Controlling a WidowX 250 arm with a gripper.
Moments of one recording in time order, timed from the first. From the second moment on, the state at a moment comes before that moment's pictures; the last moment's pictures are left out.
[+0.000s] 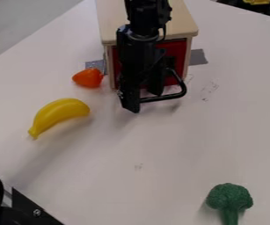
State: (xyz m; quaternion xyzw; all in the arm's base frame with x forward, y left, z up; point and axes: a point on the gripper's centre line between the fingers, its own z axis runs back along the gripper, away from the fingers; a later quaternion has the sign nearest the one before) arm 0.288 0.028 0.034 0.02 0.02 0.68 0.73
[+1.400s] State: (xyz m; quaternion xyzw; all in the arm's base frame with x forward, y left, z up) arm 0.272 0.043 0.019 0.03 0.03 0.70 0.72
